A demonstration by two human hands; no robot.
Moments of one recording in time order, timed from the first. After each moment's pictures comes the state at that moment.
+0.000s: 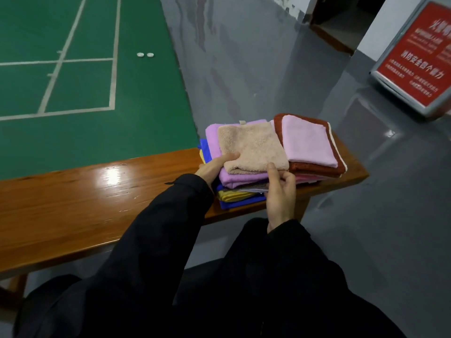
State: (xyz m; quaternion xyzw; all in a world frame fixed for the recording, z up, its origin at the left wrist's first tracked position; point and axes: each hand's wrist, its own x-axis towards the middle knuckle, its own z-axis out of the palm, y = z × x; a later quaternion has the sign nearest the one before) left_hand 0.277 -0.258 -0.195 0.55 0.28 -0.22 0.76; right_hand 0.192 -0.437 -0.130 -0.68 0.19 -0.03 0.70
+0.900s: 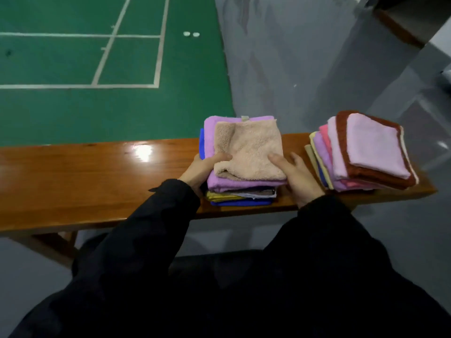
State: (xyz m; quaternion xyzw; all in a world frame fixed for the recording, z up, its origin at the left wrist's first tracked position) left_hand 0.179 -0.153 -0.166 0.54 0.24 -0.08 0.80; right_hand 0.227 -0.383 -0.121 -0.74 0.07 0.25 0.62
